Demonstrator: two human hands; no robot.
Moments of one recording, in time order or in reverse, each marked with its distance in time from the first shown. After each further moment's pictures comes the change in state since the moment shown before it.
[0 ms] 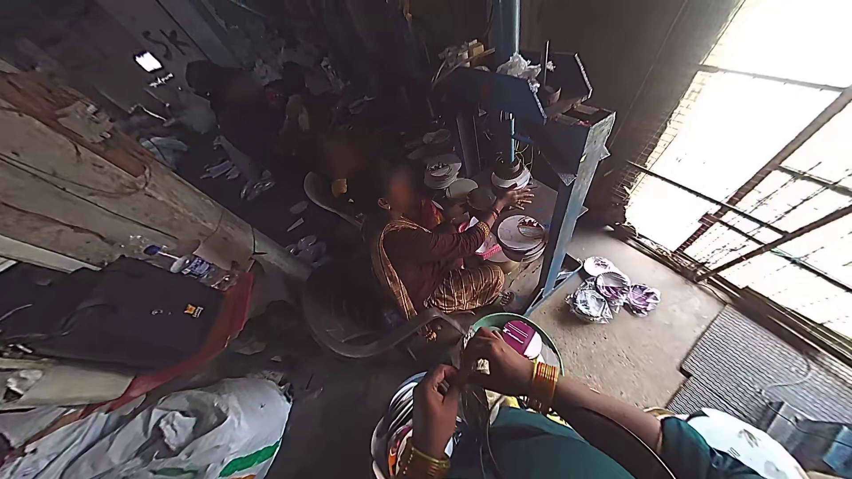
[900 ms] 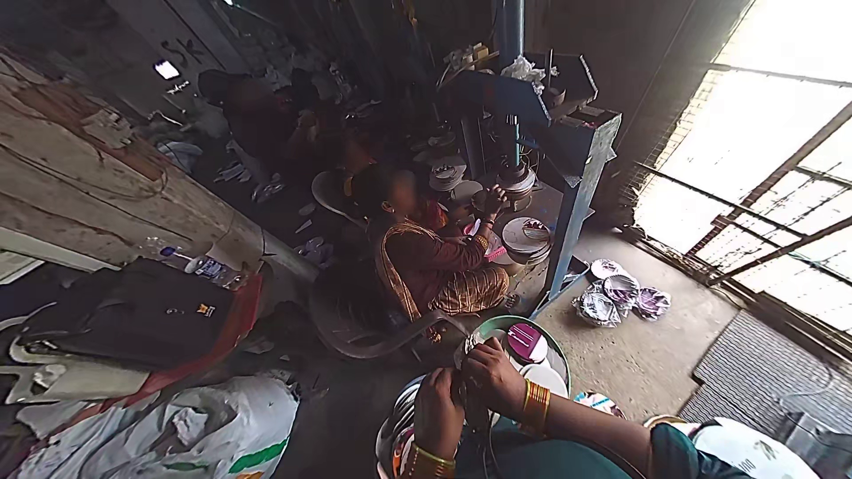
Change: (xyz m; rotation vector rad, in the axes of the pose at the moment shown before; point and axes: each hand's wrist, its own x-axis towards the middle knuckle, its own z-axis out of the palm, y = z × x) left_hand -0.001 0.020 0.001 0.491 -0.008 0.093; right_hand 0.003 0.011 0.047 -0.391 0.541 -0.344
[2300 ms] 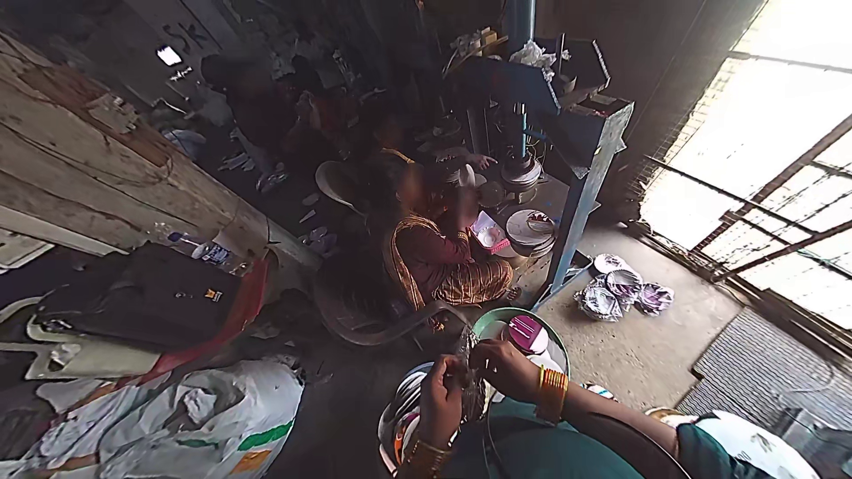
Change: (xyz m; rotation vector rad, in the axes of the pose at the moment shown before) left_hand -0.009 -0.022 0.017 -0.613 0.040 -0.046; right_hand 0.012 -0.006 -0.042 0.517 -0.458 0.366
